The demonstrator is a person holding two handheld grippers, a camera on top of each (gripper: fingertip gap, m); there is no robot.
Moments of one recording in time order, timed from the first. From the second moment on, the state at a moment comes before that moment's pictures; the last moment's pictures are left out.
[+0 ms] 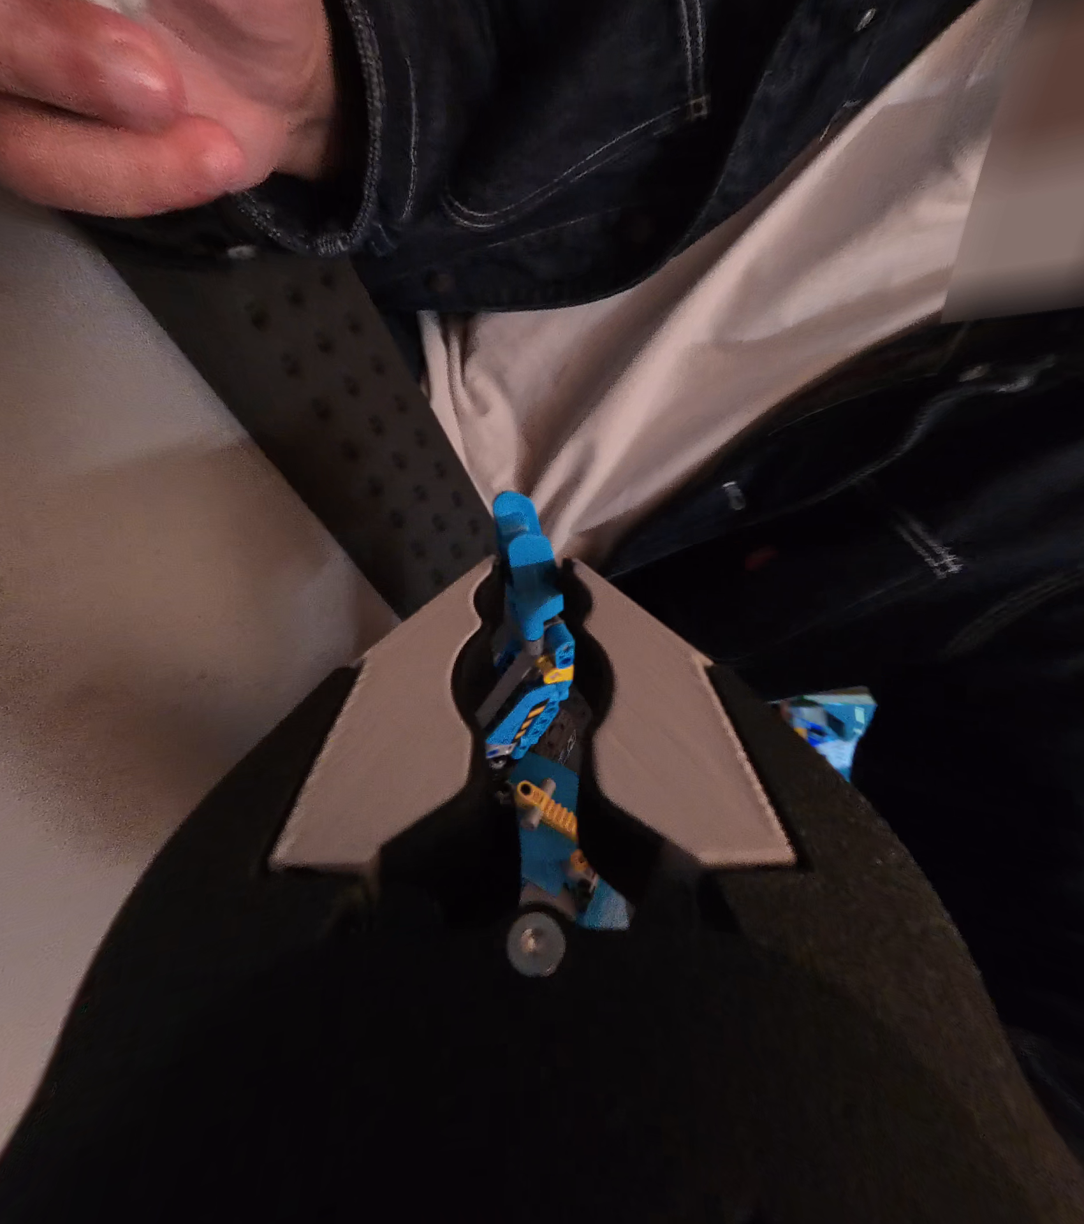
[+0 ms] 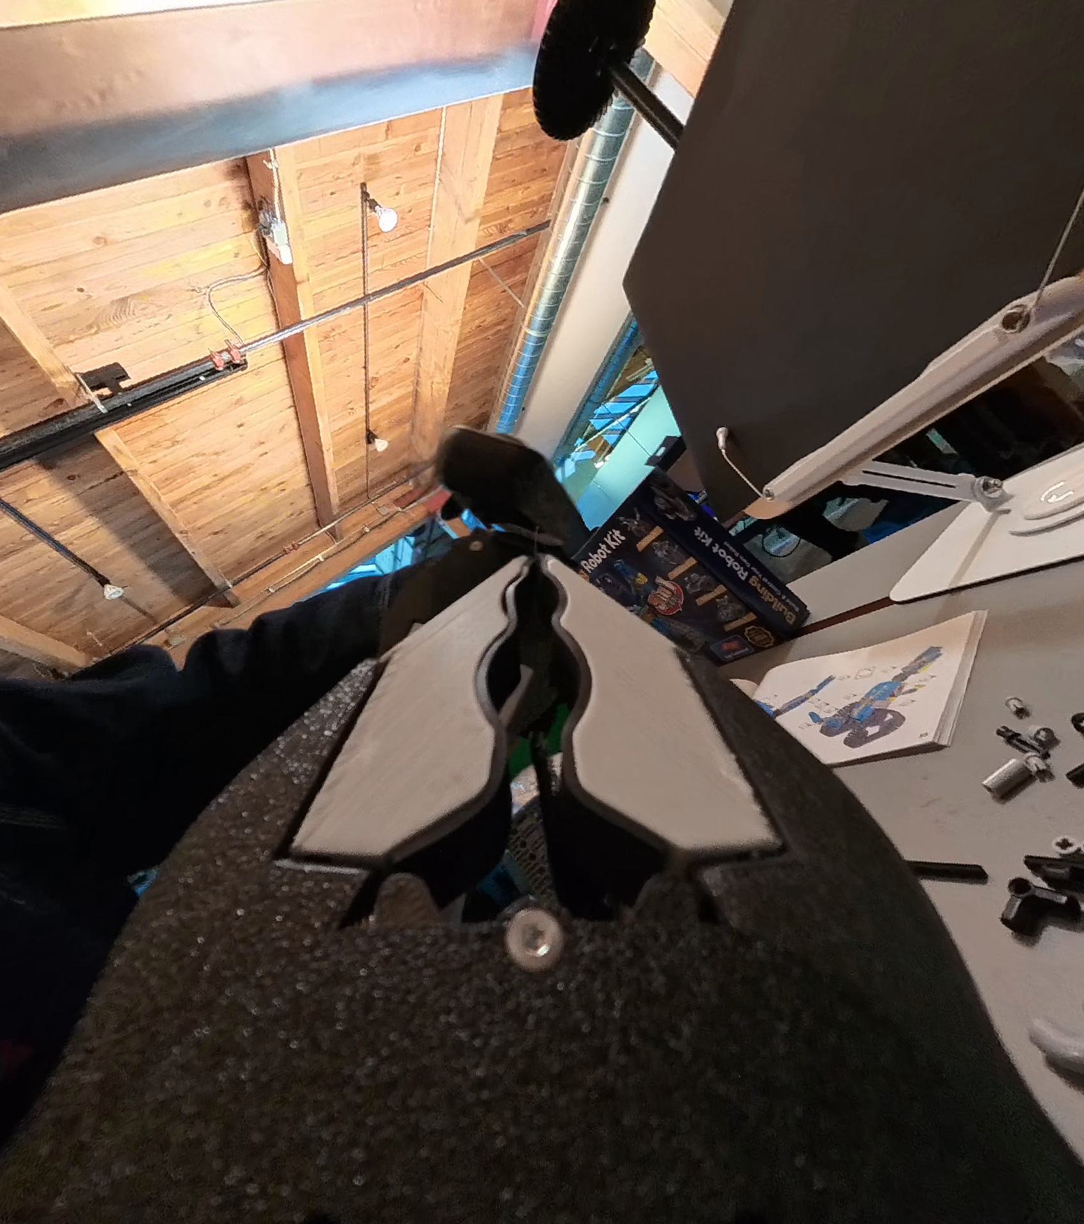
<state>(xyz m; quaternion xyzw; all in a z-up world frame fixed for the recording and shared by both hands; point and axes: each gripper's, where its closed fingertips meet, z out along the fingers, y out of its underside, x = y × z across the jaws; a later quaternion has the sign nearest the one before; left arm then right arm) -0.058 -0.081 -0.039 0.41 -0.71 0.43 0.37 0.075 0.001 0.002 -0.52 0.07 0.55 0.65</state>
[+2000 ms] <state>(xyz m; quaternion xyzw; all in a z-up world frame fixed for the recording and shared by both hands) -0.008 -0.061 -0.069 0.54 -0.63 0.50 0.25 0.066 -0.073 -0.016 -0.52 0.18 0.45 0.70</state>
